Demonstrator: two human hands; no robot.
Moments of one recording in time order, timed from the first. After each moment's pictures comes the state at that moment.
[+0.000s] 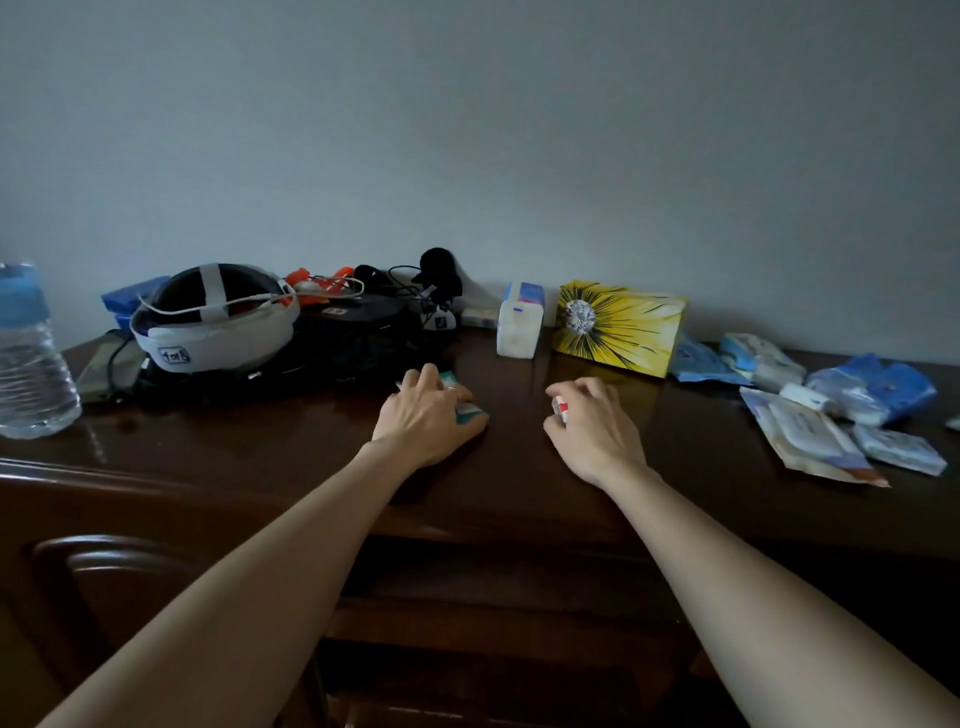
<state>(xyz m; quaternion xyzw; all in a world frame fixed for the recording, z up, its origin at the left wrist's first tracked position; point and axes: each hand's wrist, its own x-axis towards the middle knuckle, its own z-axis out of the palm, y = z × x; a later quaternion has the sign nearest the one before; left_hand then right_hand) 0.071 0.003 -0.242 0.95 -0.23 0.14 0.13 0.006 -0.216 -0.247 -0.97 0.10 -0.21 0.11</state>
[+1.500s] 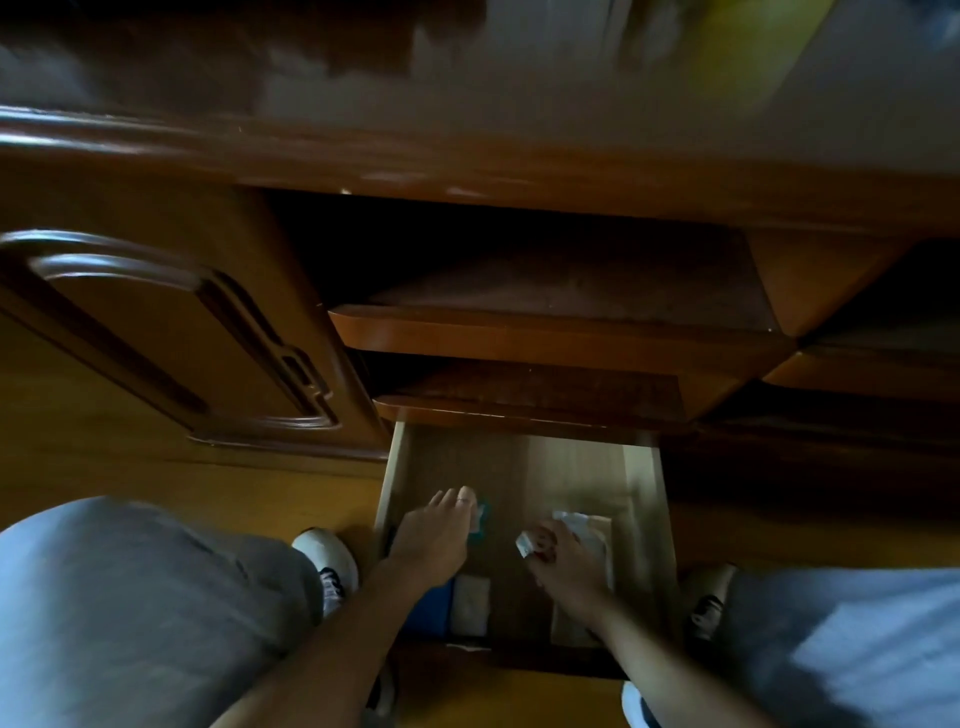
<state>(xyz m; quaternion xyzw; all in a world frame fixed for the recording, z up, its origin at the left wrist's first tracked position) -0.166 0.087 -0.625 0.94 -0.25 -0.21 0.12 -0.252 -0.104 -0.660 -0.82 0.27 0.24 0.44</state>
